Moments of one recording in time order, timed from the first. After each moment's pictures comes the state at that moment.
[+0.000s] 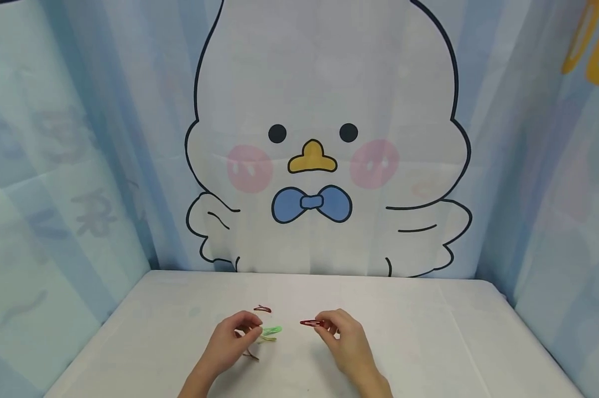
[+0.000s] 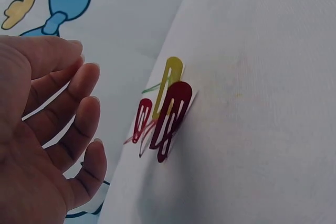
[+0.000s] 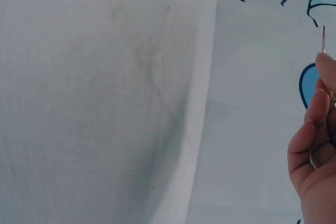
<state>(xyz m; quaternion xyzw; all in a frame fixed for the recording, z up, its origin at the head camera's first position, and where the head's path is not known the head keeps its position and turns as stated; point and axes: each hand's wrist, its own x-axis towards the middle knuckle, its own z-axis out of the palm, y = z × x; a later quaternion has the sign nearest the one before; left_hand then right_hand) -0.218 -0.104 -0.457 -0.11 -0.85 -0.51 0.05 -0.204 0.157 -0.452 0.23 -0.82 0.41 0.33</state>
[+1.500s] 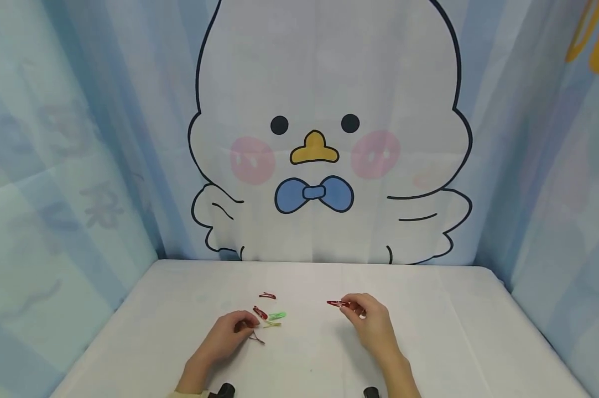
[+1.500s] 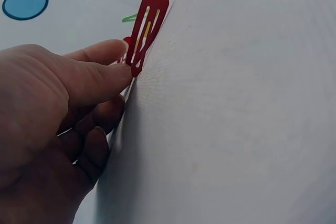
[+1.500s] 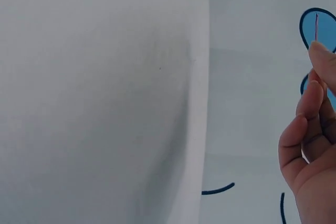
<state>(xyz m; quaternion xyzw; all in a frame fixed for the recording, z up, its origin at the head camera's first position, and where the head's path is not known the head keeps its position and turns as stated) -0.224 -0.133 -0.479 -0.13 -0.90 -0.41 -0.01 -0.207 0.199 -0.450 0.13 -0.86 0.41 0.27</state>
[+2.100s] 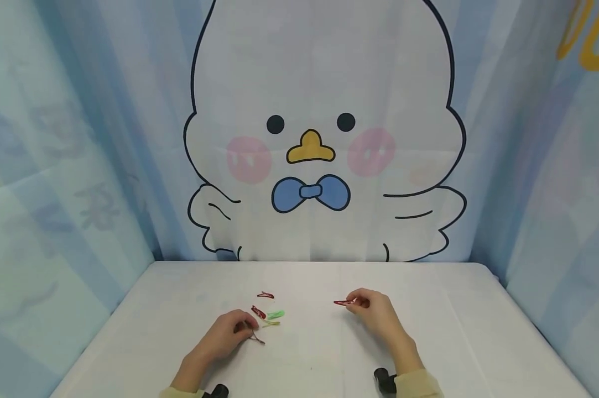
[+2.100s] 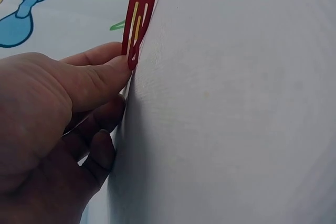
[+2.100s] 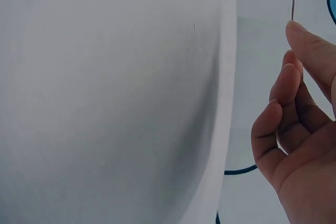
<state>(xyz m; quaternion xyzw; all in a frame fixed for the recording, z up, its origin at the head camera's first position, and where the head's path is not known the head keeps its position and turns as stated) -0.225 -0.137 -0.472 -0.17 -0.91 -0.38 -0.04 -0.234 0.227 -0.452 0.05 -0.91 0.42 0.06</state>
